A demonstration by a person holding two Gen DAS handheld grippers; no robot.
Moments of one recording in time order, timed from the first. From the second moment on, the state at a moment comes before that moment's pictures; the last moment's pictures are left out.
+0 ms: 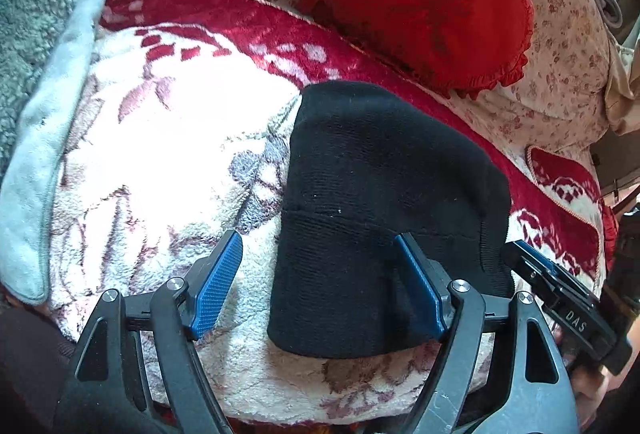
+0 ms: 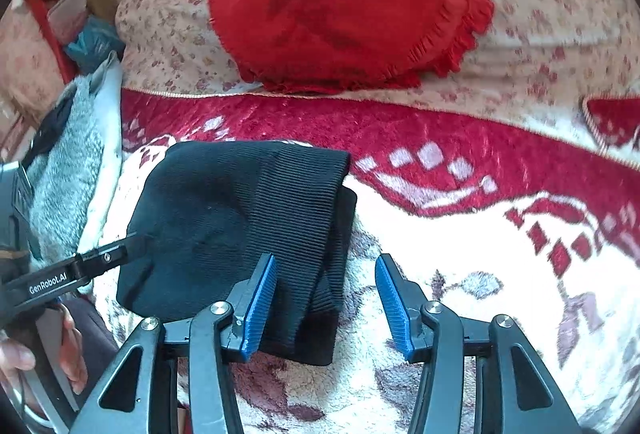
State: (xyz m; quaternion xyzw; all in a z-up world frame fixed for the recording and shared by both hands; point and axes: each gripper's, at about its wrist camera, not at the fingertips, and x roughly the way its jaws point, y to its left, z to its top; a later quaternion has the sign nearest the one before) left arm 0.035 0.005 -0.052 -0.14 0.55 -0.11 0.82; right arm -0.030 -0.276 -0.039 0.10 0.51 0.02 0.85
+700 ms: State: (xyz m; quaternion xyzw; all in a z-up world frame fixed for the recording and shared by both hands) left arm 0.063 -0.025 -0.046 -0.14 0.53 -0.18 0.82; right arm -0.006 -0.288 -0.059 0.22 0.48 0.10 0.84
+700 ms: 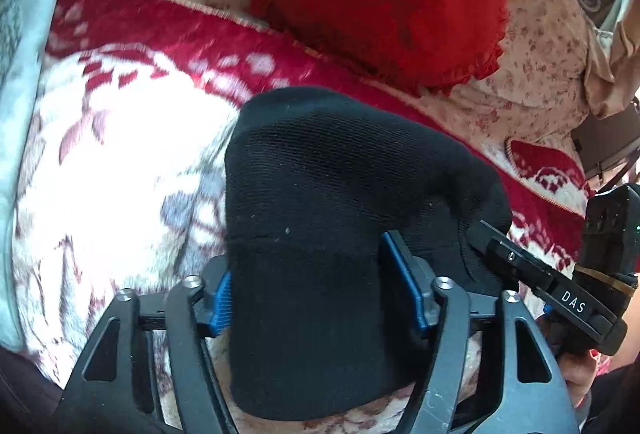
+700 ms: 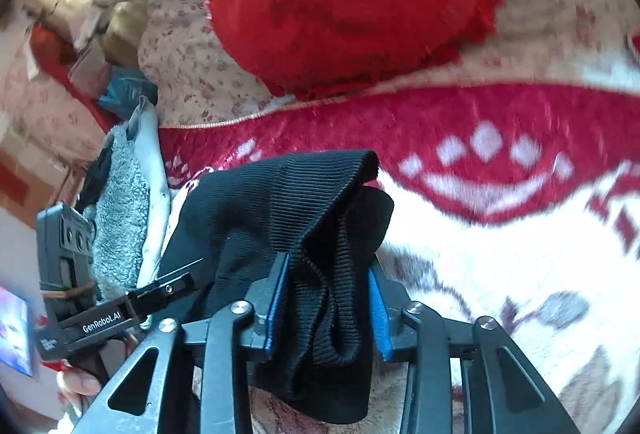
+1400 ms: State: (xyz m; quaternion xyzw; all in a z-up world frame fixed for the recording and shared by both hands) left arm 0.096 -0.031 -0.047 -0.08 0.51 -0.12 0.85; right arm 0.033 -0.282 -0.021 0.04 0.47 -0.03 0.88
